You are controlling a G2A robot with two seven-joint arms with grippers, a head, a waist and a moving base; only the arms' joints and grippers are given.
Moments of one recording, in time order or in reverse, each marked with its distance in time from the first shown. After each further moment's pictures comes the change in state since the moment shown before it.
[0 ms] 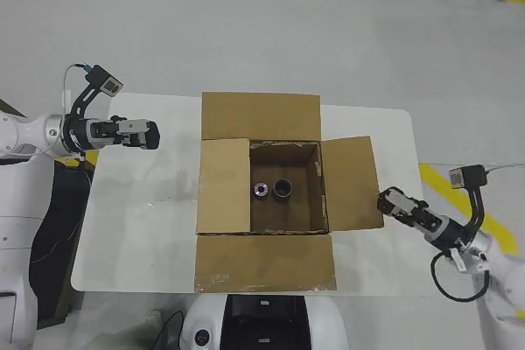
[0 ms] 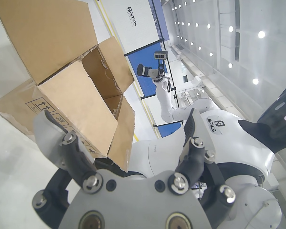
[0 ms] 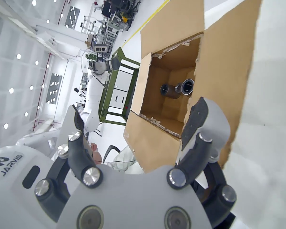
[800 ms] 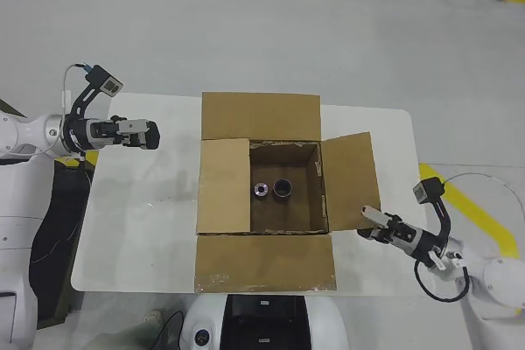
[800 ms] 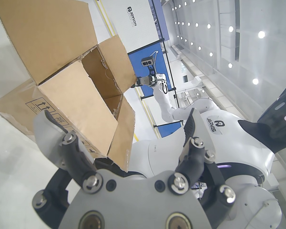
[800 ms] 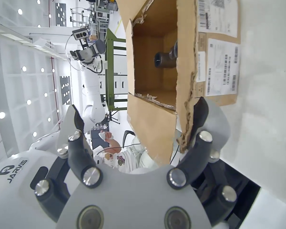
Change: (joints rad) left arm 0.000 0.000 0.000 0.000 0.000 0.000 0.000; right arm -0.008 0.014 -0.104 0.022 0.038 0.135 0.106
